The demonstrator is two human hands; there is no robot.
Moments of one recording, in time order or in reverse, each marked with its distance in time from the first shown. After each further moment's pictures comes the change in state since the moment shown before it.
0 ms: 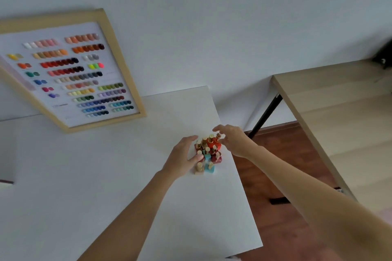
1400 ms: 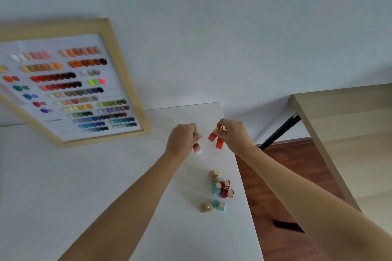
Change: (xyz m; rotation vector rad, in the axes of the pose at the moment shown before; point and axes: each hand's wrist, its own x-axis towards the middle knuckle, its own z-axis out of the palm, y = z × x) left_hand 0.126 -0.001 -0.058 0.264 0.272 -0.023; right_hand 0.117 -0.017 -0.022 0.135 0.237 0.050
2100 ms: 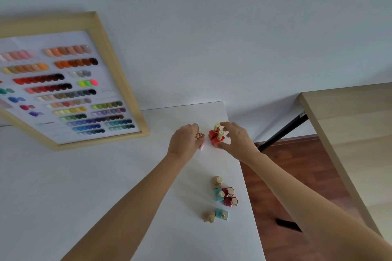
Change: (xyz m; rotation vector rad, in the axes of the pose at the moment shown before) left_hand 0.020 -0.016 0.024 0.016 -0.053 0.020; right_hand 0.011 0.030 0.019 -0.014 -0.135 -0.012
